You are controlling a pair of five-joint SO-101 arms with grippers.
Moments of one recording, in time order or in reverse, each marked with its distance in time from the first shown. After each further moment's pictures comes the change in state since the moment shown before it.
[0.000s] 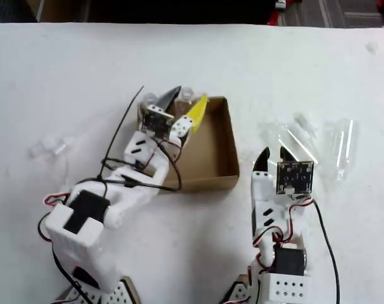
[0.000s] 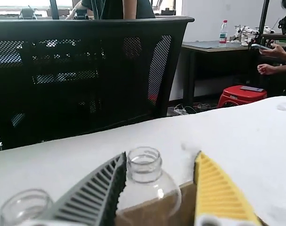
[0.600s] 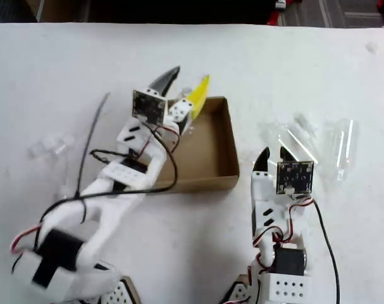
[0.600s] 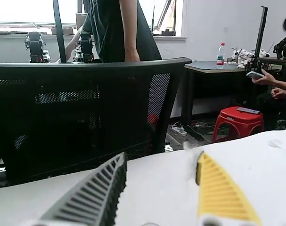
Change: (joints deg) left arm 0.0 -22.7 0.1 18.6 1.1; right arm 0.0 0.0 0.0 0.0 0.0
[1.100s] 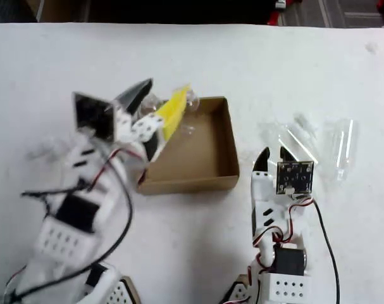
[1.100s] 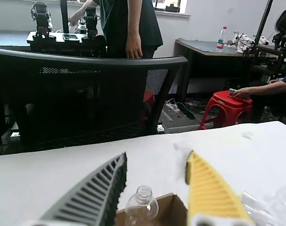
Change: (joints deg) left arm -0.6 -51.9 0.0 61.0 5.1; right arm 0.0 0.0 0.0 0.0 0.0
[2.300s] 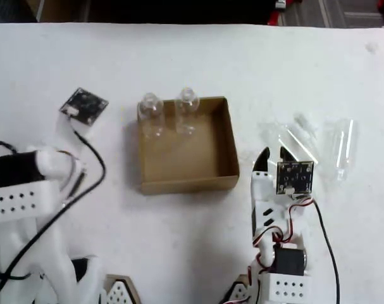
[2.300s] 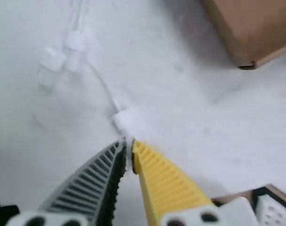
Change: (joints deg) left arm -34.1 20.3 -23.7 68.9 -43.5; right arm 0.0 0.0 0.0 0.0 0.0
